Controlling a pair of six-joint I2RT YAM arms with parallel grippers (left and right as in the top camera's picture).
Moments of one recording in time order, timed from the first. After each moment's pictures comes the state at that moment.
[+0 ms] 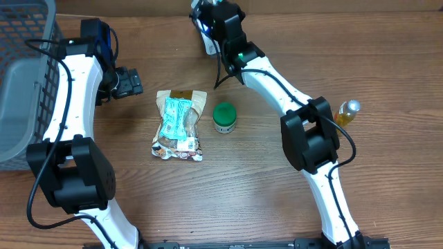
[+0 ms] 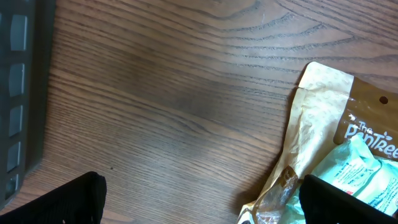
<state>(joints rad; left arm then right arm) 0.10 1.97 1.77 -1.22 -0.08 -0.24 0.49 2.48 2.11 0.07 0.33 -0.78</state>
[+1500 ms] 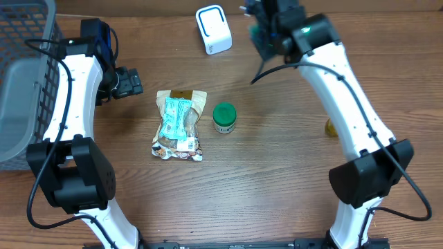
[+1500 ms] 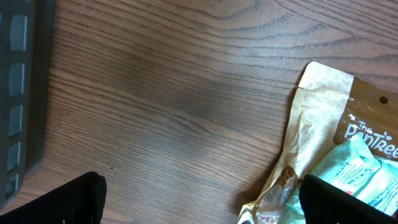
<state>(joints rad) 0.10 1.97 1.77 -1.22 -0.08 -0.24 0.36 2.02 2.12 -1.10 0.16 -0.18</state>
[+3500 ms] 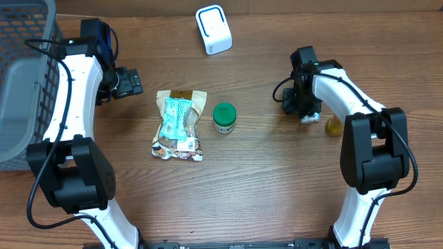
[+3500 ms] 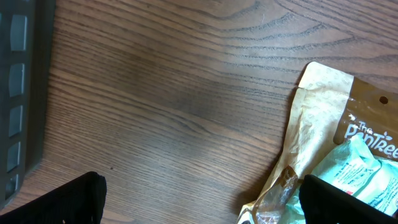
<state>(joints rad) 0.10 1.97 1.77 -1.22 -0.08 -0.24 0.16 2.08 1.48 -0.90 0.02 0.25</state>
